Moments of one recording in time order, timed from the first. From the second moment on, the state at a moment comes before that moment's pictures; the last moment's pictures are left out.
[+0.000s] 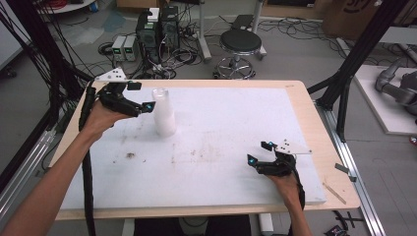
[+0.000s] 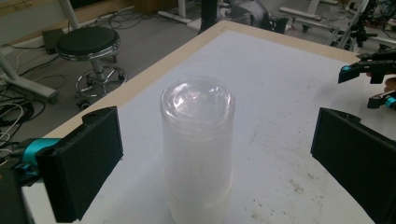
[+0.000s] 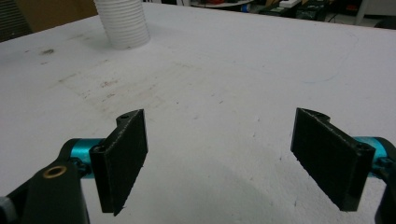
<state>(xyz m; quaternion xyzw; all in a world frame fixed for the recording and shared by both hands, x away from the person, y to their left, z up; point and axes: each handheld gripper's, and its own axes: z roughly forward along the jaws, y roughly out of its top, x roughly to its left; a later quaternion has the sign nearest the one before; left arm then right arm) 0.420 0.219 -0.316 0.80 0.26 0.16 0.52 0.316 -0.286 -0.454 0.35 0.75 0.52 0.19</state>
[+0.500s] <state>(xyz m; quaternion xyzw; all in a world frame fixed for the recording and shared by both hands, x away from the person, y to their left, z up) 0.456 0.187 -0.316 0.84 0.25 0.11 0.46 0.317 -0.286 -0.454 0.35 0.75 0.52 0.19</state>
